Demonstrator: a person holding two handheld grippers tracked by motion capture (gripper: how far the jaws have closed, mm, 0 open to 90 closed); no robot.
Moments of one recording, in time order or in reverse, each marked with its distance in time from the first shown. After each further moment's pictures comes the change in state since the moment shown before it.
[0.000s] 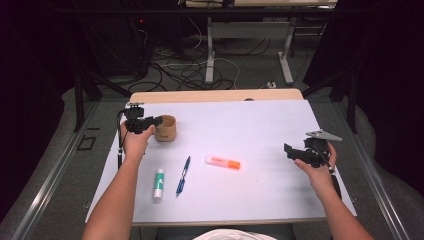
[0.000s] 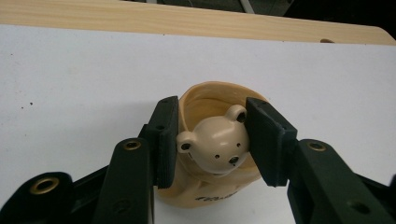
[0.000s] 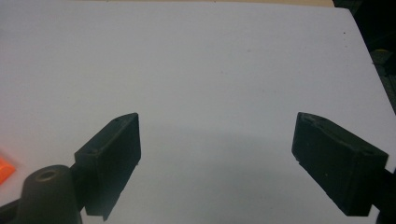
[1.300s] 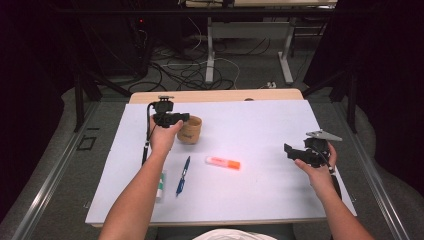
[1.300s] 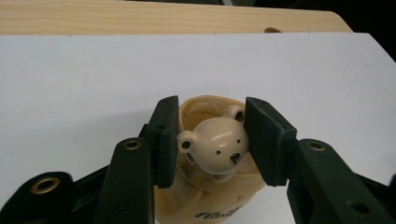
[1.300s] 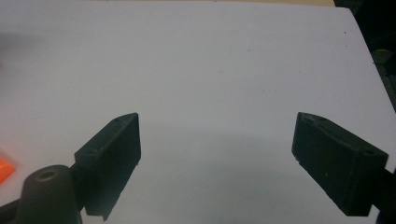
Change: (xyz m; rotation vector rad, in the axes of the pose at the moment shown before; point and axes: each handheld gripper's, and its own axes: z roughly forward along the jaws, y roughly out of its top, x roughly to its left) left arm -0.094 0.017 0.021 0.074 -0.063 0.044; right arm -0.001 0.000 0.000 0.005 -0.002 0.000
